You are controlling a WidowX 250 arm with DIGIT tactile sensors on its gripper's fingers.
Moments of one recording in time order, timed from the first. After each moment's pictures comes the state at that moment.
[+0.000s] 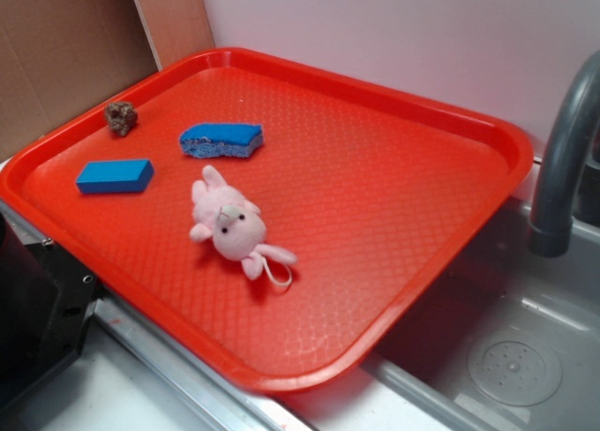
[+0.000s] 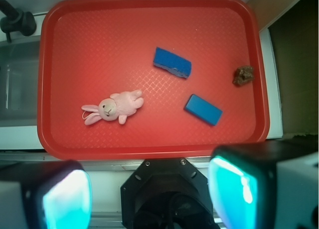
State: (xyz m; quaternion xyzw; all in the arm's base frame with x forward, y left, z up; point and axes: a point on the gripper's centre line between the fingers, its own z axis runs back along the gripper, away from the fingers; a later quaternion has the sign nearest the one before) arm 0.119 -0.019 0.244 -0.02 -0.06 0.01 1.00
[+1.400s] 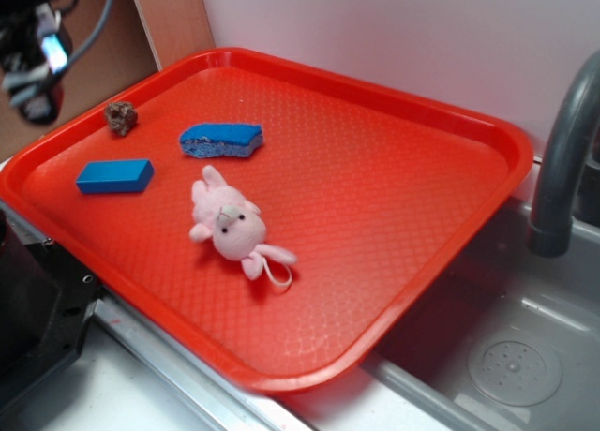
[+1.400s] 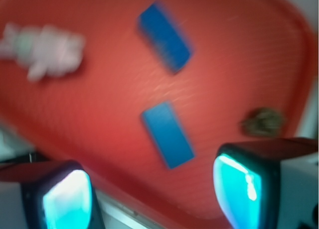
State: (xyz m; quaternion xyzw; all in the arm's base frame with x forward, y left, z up) arm 0.132 0.066 0.108 -0.01 -0.04 -0.31 0.95
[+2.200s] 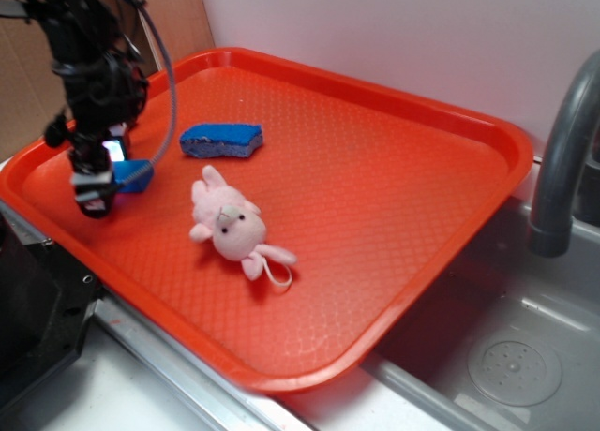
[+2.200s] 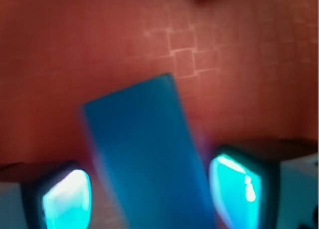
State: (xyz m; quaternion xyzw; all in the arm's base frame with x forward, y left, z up) arm 0.164 0.077 0.012 0.02 0.06 -0.33 0.94
